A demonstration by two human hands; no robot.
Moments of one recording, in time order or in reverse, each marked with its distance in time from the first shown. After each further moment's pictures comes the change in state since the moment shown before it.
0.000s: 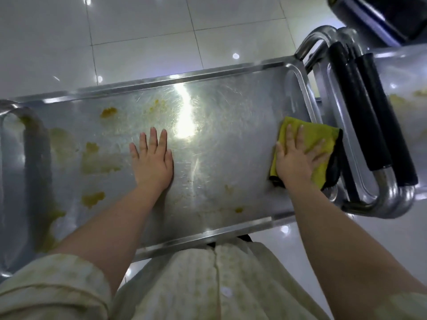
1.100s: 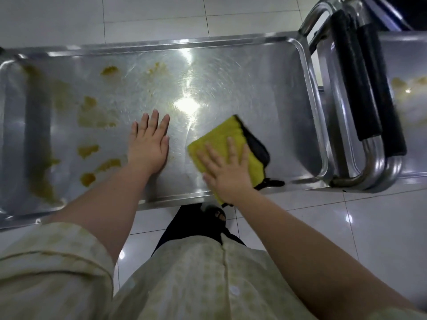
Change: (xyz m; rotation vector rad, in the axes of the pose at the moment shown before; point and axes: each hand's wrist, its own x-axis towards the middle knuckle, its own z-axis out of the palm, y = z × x) left_hand -0.059 -0.004 0.013 0.032 -0.005 0.098; right_hand -0.139 -0.033 0.056 -0.283 -0.101 -0.893
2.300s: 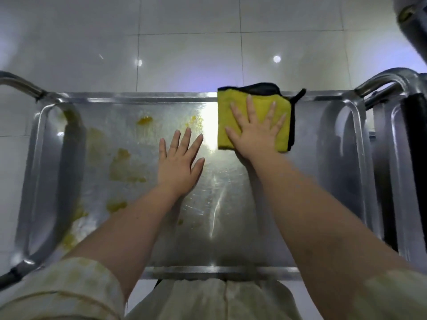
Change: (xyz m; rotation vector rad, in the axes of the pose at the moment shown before) left_hand 0.104 -0.021 -0.019 -0.039 0.033 -0.013; right_hand 0.257 0.058 -0.094 0.073 0.127 0.287
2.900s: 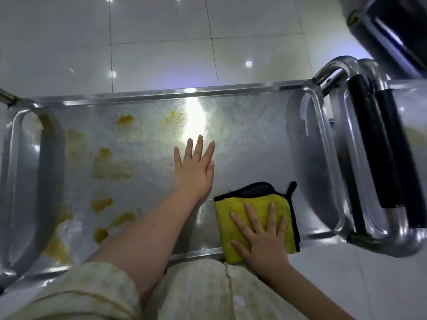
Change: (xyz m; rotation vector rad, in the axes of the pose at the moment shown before) left_hand -0.029 0.085 0.007 -0.016 -0.077 0.058; right_hand -0.298 0.055 0.059 -0.023 -0.199 -0.123
